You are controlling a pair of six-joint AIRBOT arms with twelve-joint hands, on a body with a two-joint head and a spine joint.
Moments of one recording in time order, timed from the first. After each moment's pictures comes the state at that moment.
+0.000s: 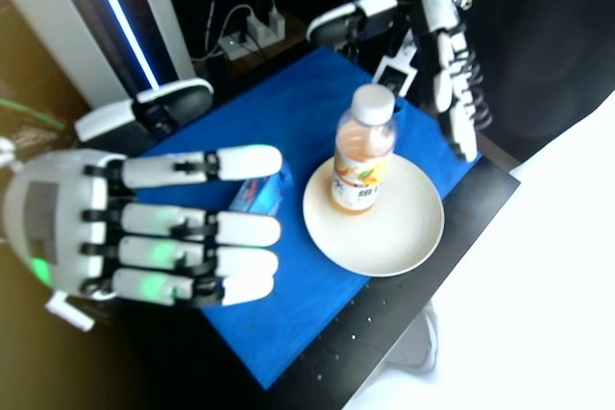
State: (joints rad) left arm 0.53 -1.27 1.63 0.48 -0.82 -0.13; right arm -0.79 -1.07 1.32 0.15 1.14 -0.38
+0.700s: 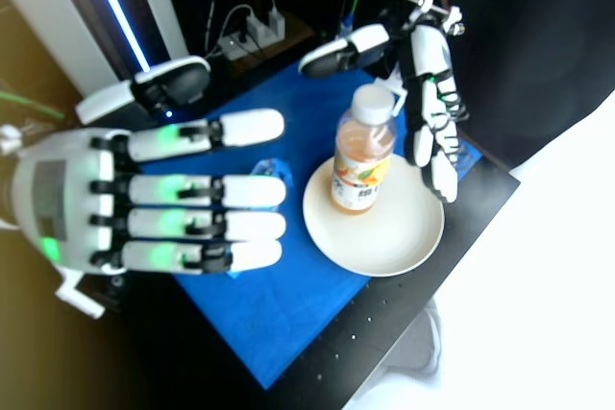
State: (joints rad) left arm 0.53 -1.35 1.71 0.49 -0.75 -0.14; right arm -0.79 -1.07 1.31 0.12 1.18 -0.38
